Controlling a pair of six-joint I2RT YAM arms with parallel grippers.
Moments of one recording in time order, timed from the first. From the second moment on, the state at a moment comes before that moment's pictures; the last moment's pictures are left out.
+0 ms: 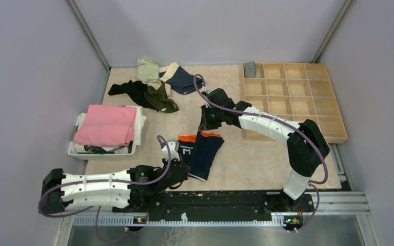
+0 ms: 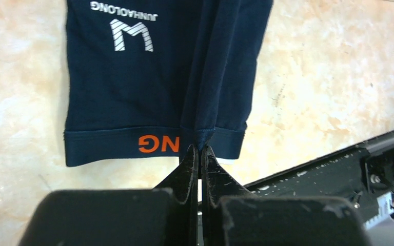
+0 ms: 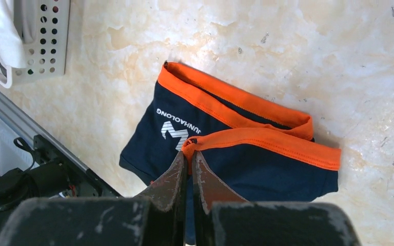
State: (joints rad) left arm -1.36 0.82 0.46 -0.43 -0.63 -1.12; right arm 0.77 1.73 1.30 -0.40 -0.18 0.55
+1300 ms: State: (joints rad) left arm -1.36 0.85 0.48 -0.77 -0.82 -1.44; right arm 0.78 1.93 1.41 -0.30 -0.30 0.54
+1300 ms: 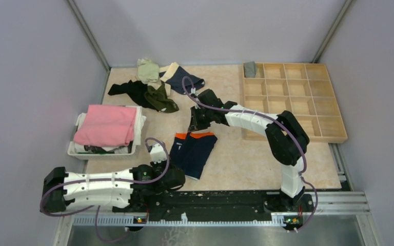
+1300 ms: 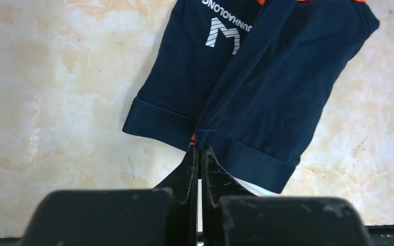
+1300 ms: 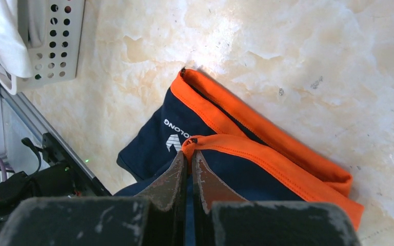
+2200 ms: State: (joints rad) left arm -1.34 0.99 0.46 -0.79 -0.88 -1.54; right arm 0.78 2.03 1.44 -0.21 -0.36 0.55
